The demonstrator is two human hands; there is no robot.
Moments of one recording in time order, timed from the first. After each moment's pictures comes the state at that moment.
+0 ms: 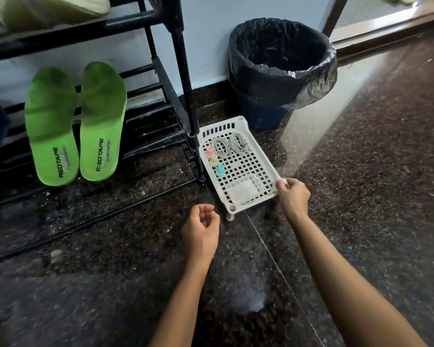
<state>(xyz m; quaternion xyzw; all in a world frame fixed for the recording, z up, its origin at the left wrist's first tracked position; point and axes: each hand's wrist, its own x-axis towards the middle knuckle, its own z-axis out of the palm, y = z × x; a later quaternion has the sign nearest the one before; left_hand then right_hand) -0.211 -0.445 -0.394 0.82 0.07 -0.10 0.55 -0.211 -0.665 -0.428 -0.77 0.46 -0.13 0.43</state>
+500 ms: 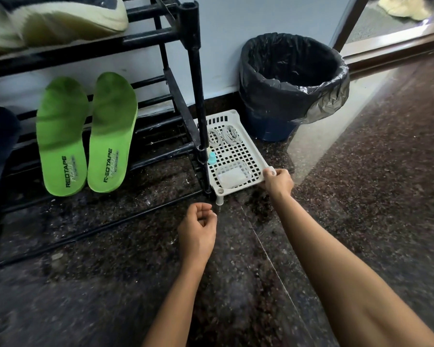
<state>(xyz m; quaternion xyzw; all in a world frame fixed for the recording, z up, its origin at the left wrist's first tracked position) -0.178 -0.442 -0.387 0.82 0.07 -0.08 0.56 -0.116 -0.666 -0.441 -0.70 0.51 -0.11 0.49</state>
